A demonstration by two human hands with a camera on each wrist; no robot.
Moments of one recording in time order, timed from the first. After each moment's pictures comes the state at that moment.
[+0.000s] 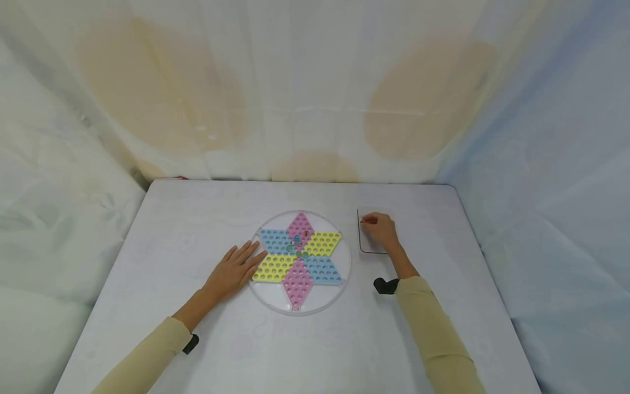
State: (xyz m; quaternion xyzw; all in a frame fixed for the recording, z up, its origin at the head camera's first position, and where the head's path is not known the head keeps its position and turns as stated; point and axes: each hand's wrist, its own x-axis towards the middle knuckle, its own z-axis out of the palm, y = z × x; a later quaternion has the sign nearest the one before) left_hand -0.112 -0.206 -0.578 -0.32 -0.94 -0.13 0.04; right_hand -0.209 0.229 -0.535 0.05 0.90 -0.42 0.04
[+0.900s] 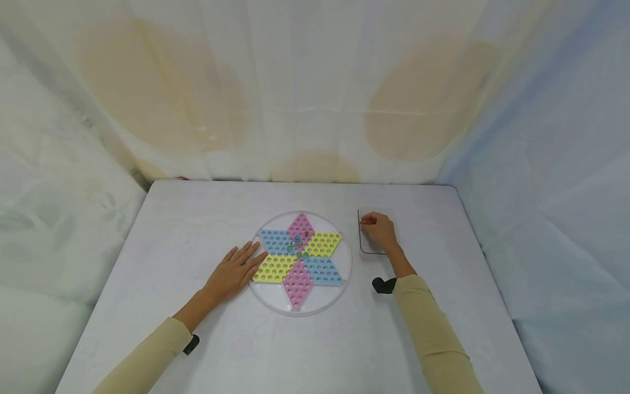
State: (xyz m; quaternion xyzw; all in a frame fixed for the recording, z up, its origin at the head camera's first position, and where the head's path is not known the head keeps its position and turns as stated) left_hand -0.111 -0.204 -0.575 -0.31 -0.94 -0.13 0.02; right_hand -0.211 0.225 -0.541 0.05 0.91 -0.41 0.04
